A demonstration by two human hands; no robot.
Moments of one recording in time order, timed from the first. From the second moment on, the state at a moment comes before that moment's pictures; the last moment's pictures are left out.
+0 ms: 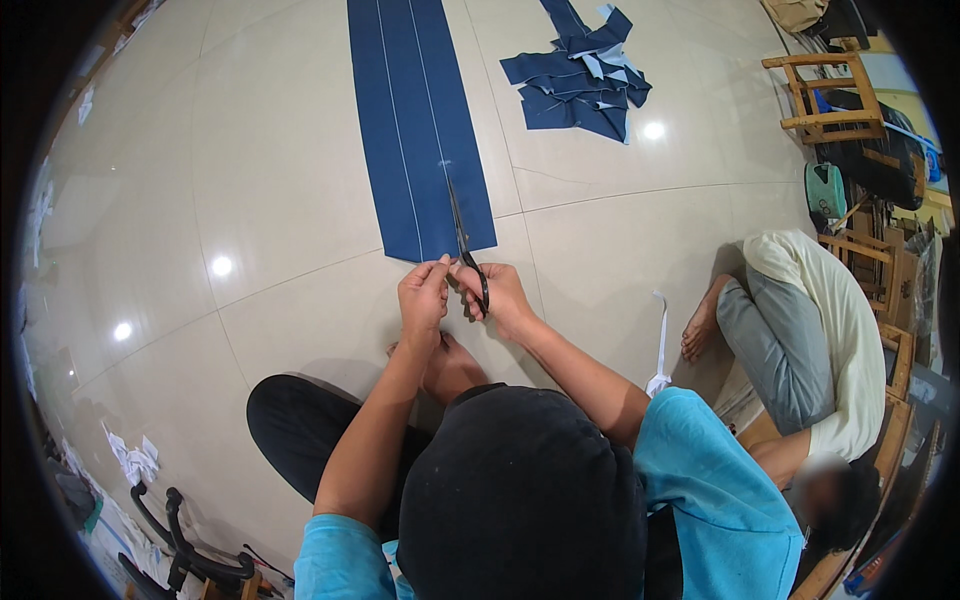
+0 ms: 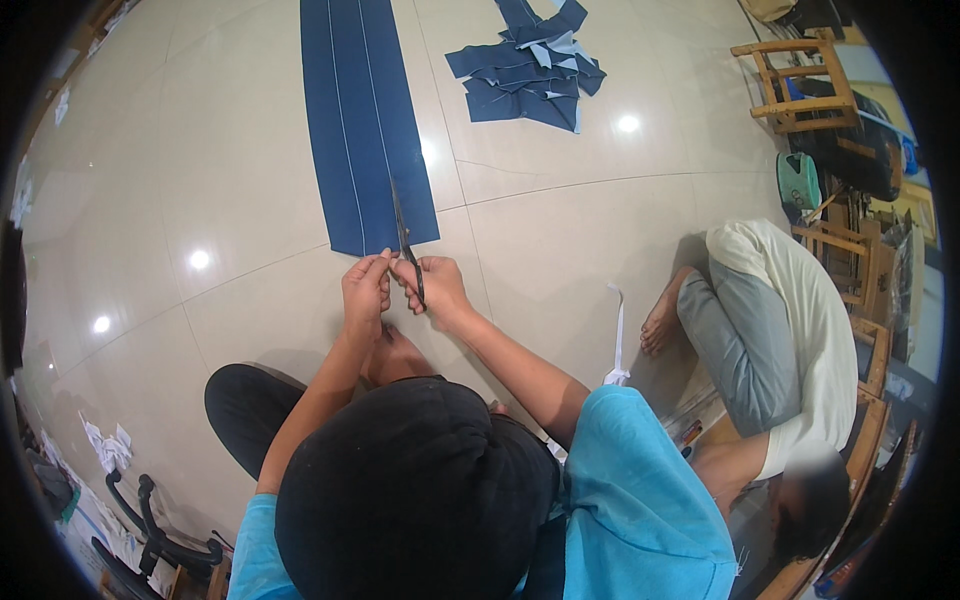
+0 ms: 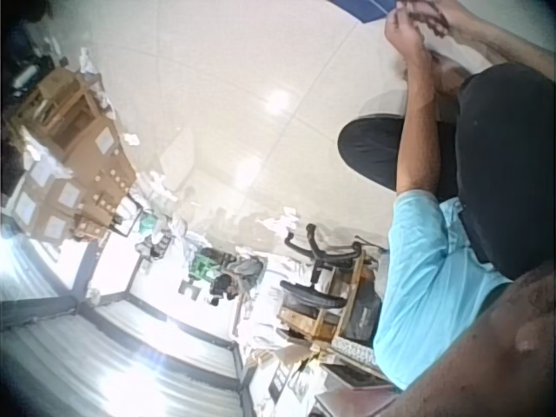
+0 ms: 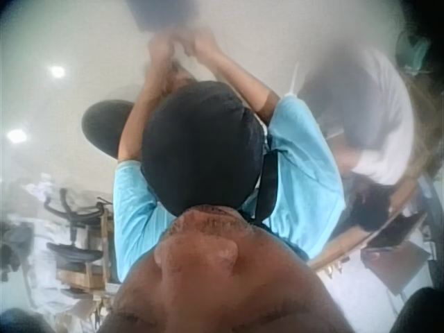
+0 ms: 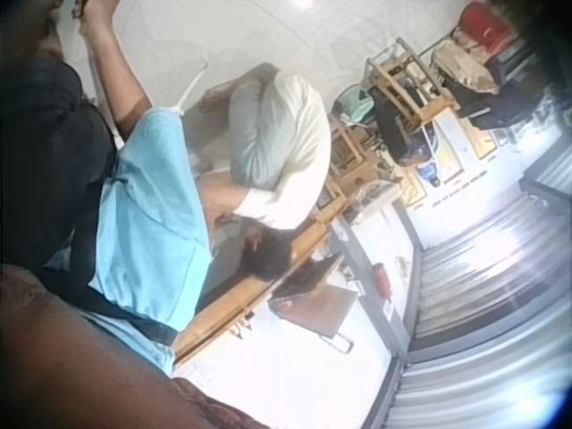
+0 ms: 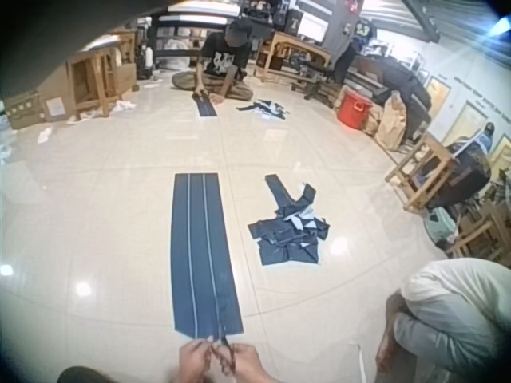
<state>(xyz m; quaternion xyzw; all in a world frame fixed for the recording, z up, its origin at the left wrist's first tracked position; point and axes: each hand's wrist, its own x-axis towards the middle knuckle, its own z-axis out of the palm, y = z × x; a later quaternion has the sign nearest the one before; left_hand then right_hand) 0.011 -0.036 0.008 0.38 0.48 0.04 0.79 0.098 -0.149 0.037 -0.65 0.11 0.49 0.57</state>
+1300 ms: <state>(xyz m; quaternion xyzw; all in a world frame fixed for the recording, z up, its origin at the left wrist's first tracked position) 0.009 -0.038 0.000 0.39 0.48 0.04 0.79 0.111 -0.132 0.027 -0.65 0.12 0.48 0.58</state>
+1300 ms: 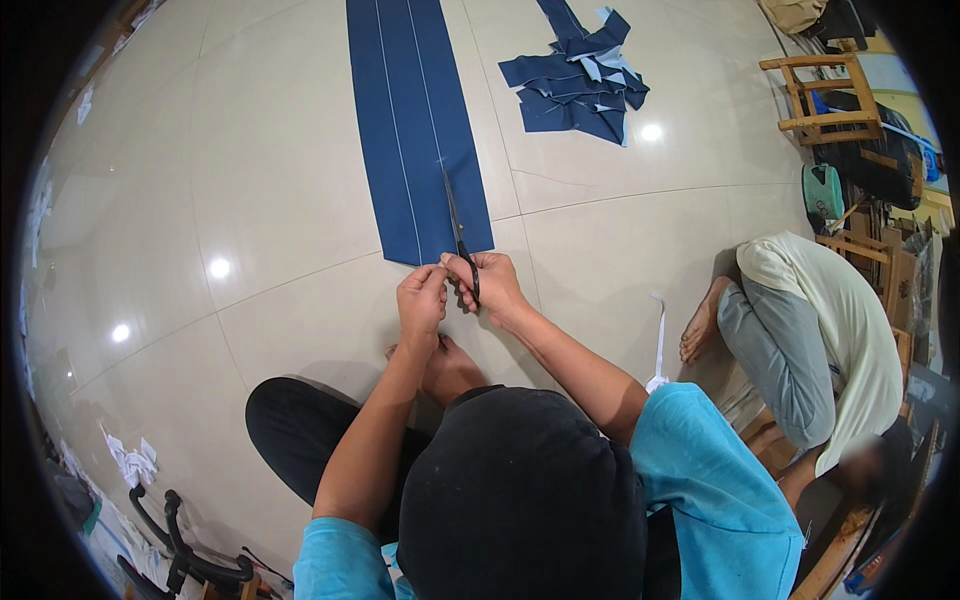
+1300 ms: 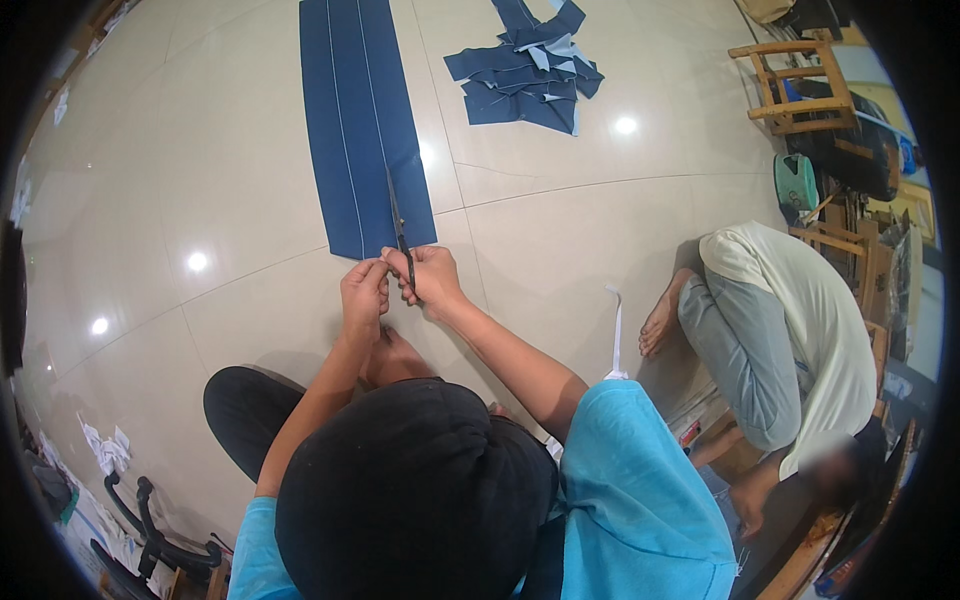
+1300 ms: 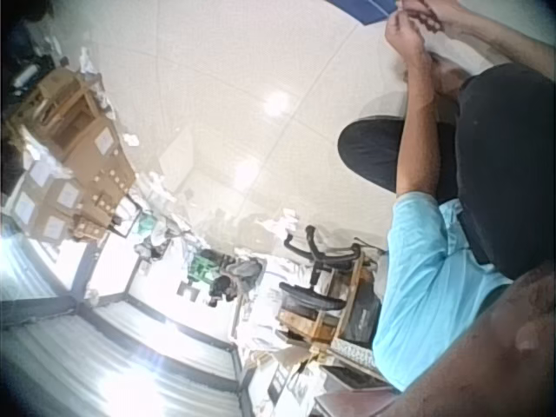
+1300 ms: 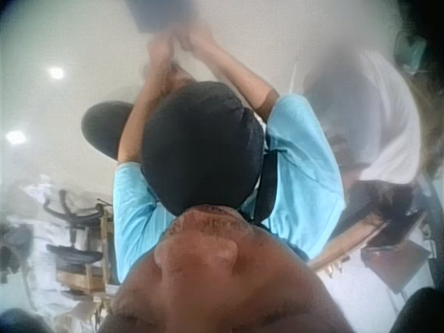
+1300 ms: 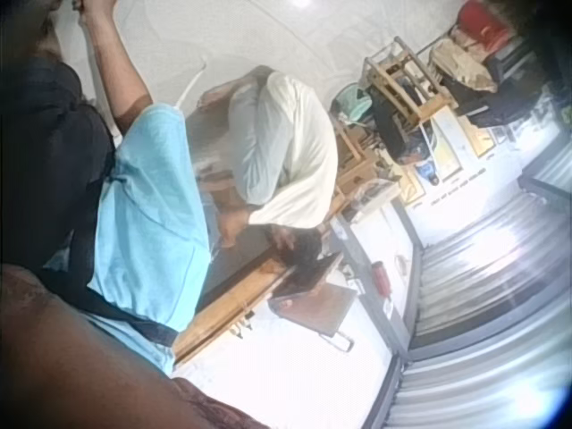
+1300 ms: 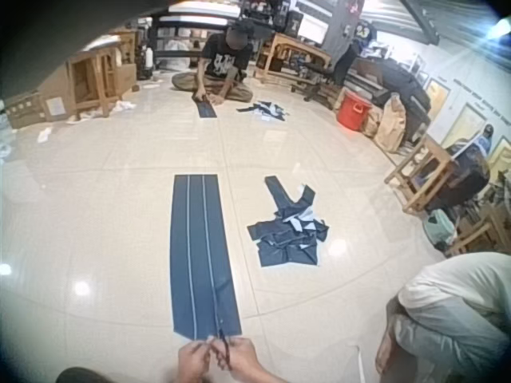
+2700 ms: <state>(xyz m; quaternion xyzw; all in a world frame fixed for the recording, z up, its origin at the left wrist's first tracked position) 0.008 -0.037 0.002 0.37 0.46 0.06 0.80 0.130 -0.112 0.040 -0.66 0.12 0.47 0.57</state>
